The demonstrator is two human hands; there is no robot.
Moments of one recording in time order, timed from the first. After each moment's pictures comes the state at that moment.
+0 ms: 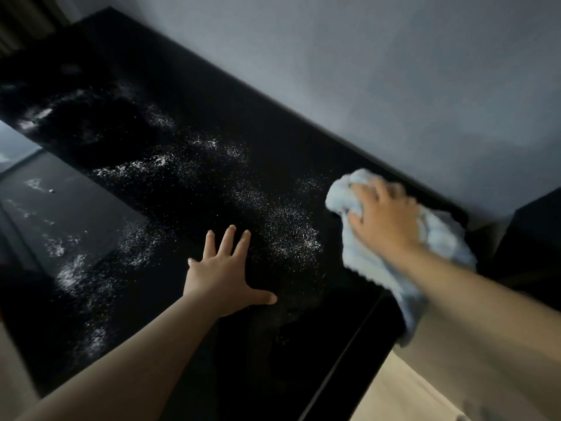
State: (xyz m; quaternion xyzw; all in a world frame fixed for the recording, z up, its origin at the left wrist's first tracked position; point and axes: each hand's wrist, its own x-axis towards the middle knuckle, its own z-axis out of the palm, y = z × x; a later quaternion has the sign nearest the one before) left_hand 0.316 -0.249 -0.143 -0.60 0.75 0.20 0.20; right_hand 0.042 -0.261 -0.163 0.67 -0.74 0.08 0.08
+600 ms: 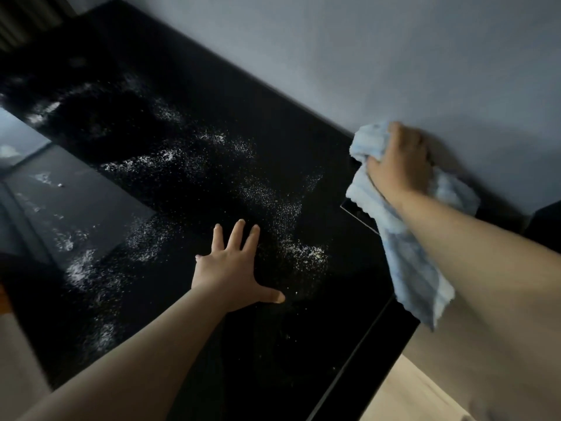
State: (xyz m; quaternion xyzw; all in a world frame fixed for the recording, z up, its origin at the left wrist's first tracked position) left_hand 0.316 -0.254 -0.143 -0.58 0.76 0.18 0.23; right_hand 0.030 -0.338 -0.150 0.53 -0.84 0.16 0.01
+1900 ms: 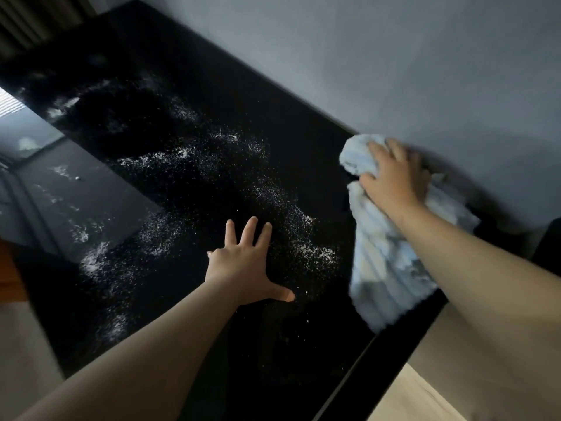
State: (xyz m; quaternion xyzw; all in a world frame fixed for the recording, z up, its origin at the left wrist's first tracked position) left_hand 0.313 -0.259 -0.140 -0.58 0.76 0.17 0.24; right_hand 0.047 -0.333 -0.155 0.59 -0.80 0.13 -0.03
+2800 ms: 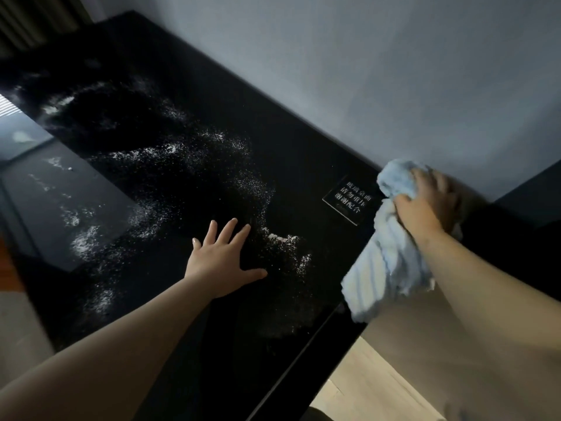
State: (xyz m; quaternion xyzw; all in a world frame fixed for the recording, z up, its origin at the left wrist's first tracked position) left_hand 0.323 -0.227 -0.152 -0.60 0.76 0.19 0.13; right_hand -0.026 -0.246 -0.149 0.46 -0.87 0.17 -0.04
